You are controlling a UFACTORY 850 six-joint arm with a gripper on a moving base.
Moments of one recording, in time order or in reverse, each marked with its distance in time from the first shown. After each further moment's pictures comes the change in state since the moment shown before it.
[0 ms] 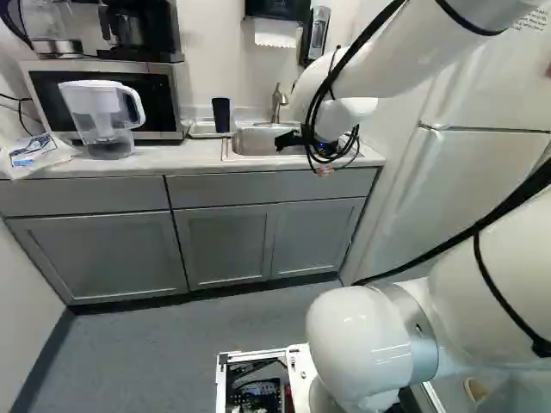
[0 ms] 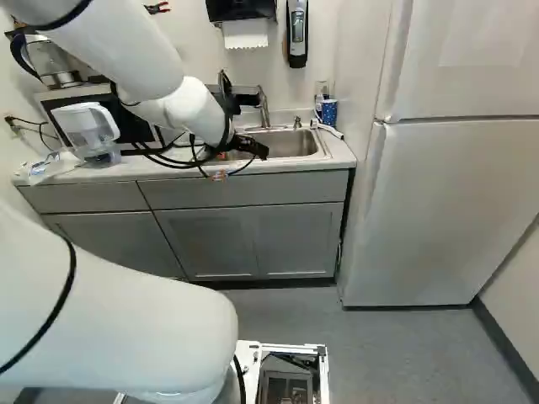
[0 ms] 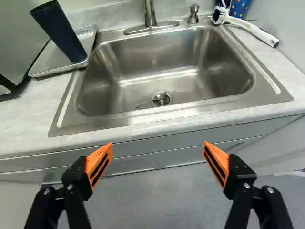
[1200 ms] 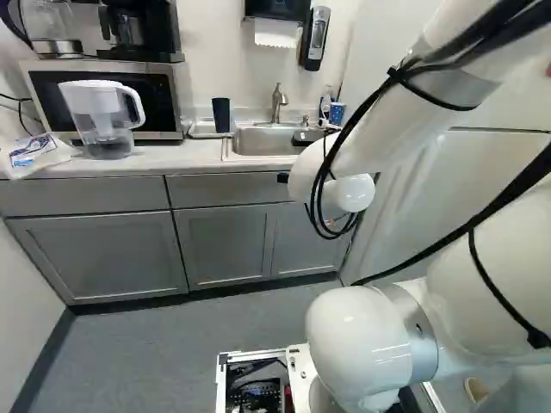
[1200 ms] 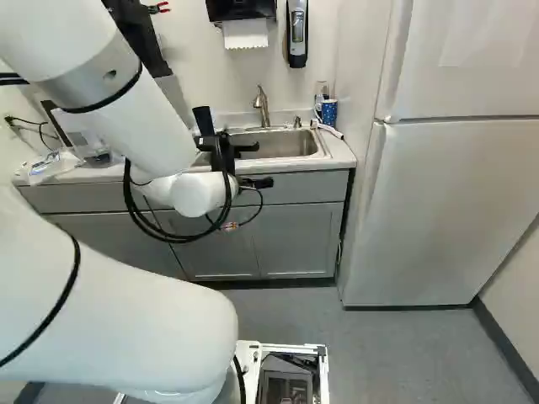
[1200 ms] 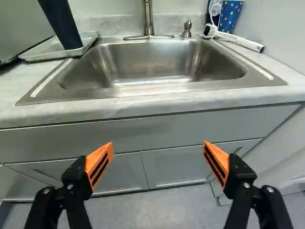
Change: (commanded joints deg) arm -0.2 -1.2 20.0 -7.2 34.3 3.2
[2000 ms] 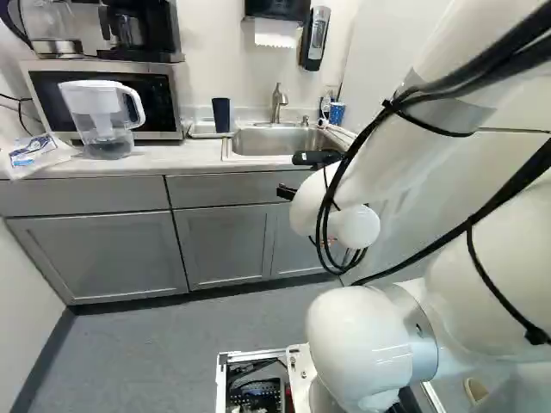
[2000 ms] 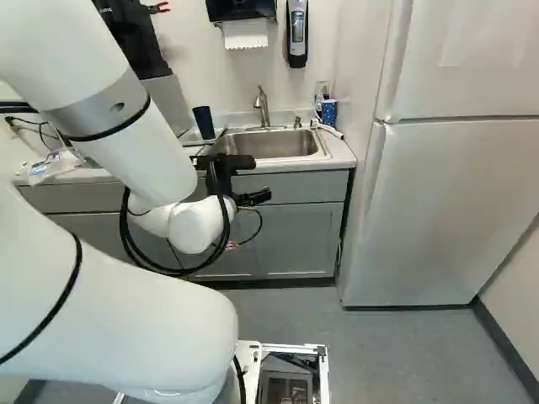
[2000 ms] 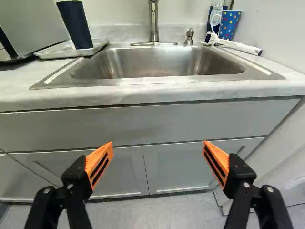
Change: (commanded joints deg) arm -0.1 -0.4 7.1 -2.6 12.2 1.1
